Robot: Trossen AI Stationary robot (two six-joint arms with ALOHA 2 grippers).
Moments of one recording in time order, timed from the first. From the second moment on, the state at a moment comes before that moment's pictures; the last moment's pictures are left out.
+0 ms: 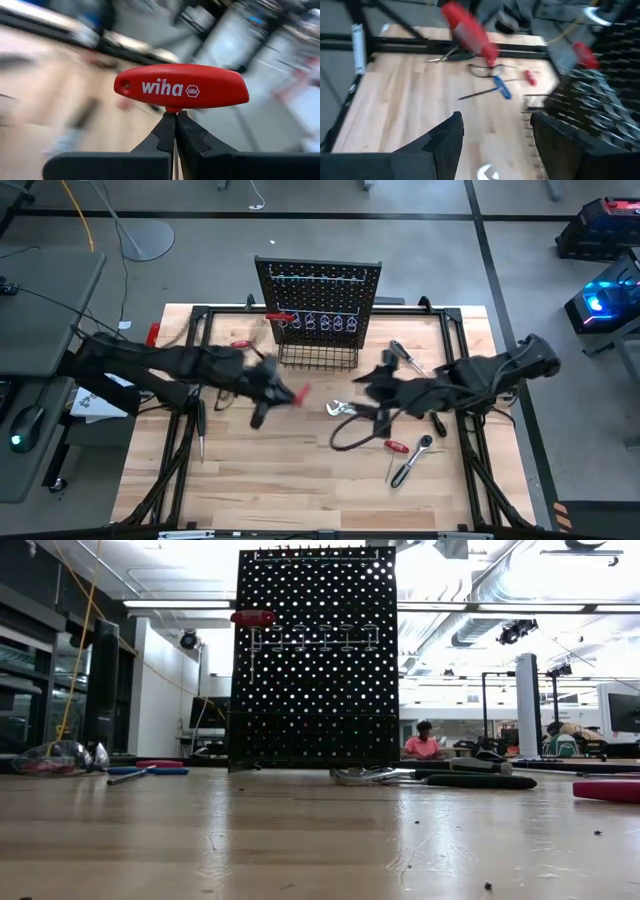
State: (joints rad) left arm -0.17 1.17 1.12 -0.27 -0.02 -0.39; right arm 0.40 1.44 1.61 -0.78 0.55 0.16
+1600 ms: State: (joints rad) left arm 0.06 1.50 1.06 0.45 -1.21 0.13; right arm 0.42 1.36 1.61 -0.79 0.88 0.31
